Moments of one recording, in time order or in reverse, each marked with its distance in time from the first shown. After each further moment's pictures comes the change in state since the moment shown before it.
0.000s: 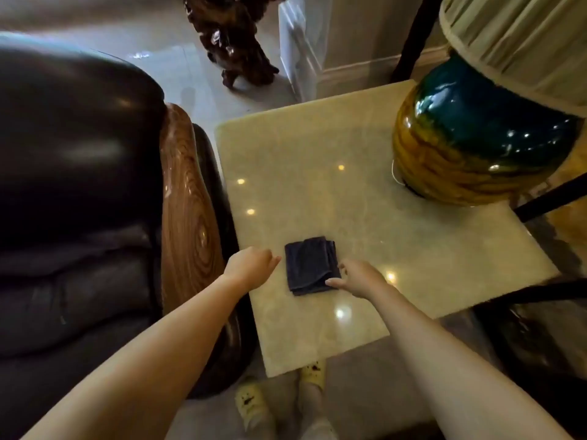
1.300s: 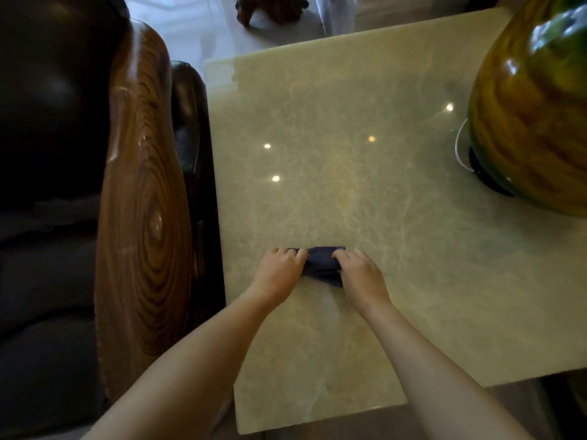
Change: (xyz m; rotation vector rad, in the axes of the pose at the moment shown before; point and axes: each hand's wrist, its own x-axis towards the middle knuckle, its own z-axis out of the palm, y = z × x) left_hand 0.146 0.001 0.152 0.225 0.103 0.175; right_hand 0.172 0.053 0.081 -0.098 0.392 -0.353
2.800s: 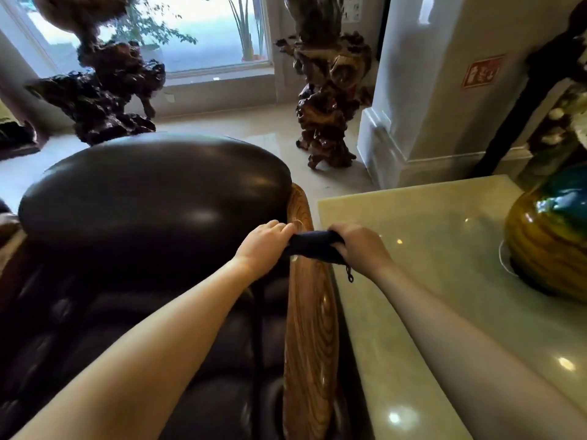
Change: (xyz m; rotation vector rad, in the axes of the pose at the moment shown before) left_hand -0.199 -0.264 -0.332 0.138 0.484 0.089; right_hand 0.062 -0.397 -0.192 0.057 0.271 -0.332
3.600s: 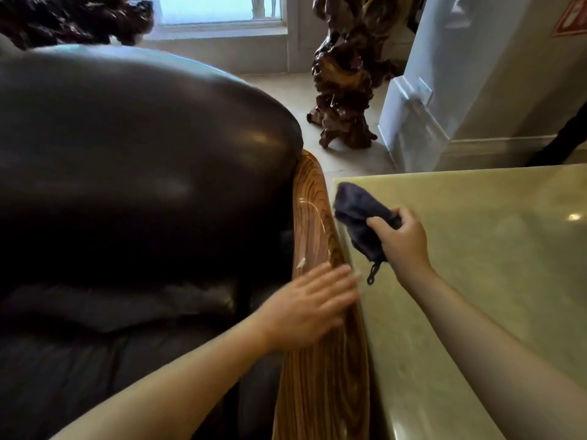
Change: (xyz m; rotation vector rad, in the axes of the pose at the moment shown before) left_hand 0.013 -0.026 0.250 -0.090 -0.059 0.395; right_hand 0.082 0.125 0.168 0.695 0.324 0.491
